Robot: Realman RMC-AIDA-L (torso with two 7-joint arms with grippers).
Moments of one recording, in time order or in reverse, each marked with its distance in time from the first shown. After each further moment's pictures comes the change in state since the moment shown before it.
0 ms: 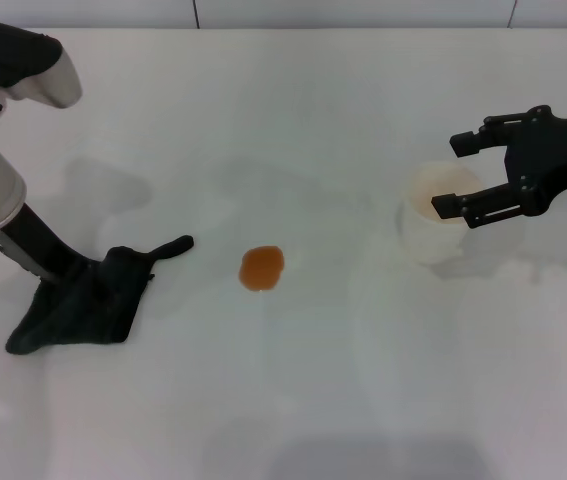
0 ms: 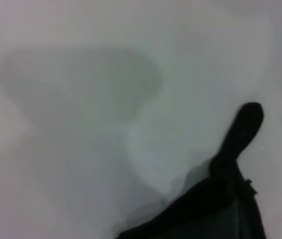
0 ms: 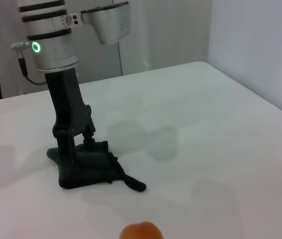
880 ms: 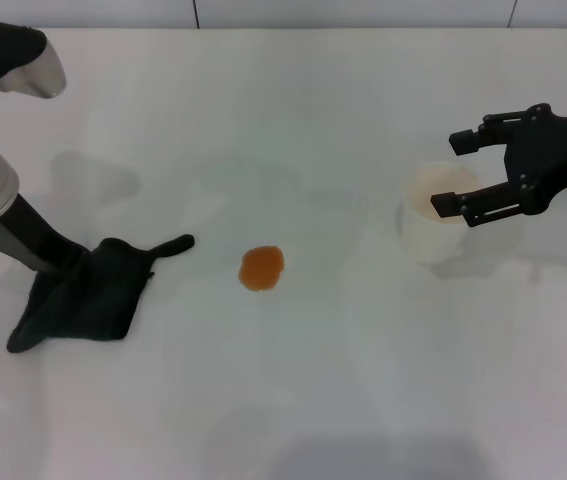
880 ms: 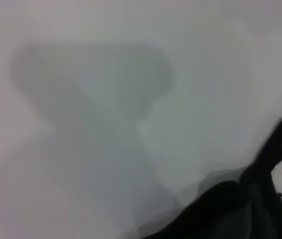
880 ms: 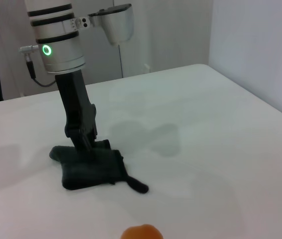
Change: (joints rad) left arm -0.020 0.026 -0.003 -0.068 0.000 -0.064 -0.074; right arm -0.001 0.000 0.000 -0.003 0.006 -0.001 0.000
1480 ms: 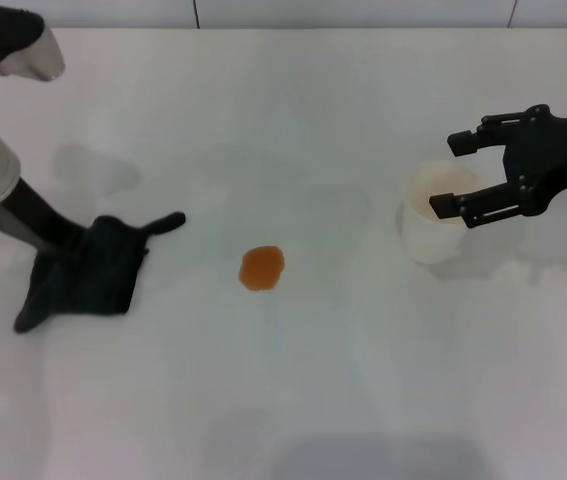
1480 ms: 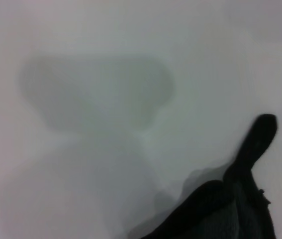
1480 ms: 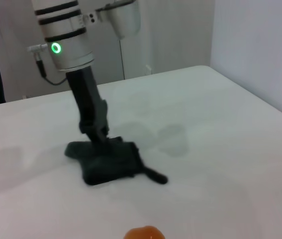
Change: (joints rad) left arm -0.003 -0.001 -0.004 0.019 0.000 -0.036 -0.007; right arm -0.001 0.002 0.000 0.000 0.005 -0.004 0.000
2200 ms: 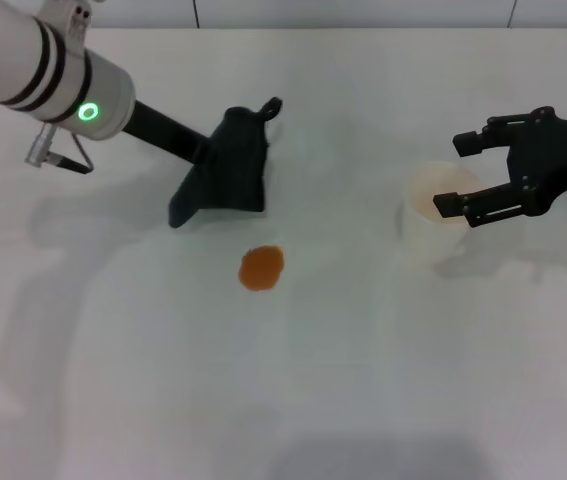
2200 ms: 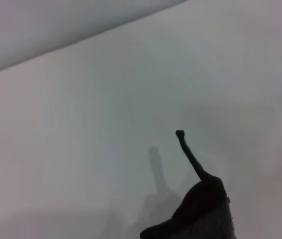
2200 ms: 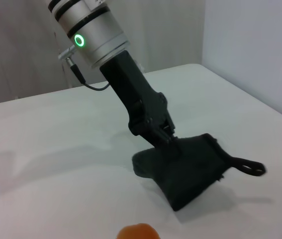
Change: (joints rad) left arm 0.001 -0.047 0.104 0.057 -0.305 -0.284 0.131; right arm -0.010 0.005 0.009 0.003 -0.007 0.012 0.000
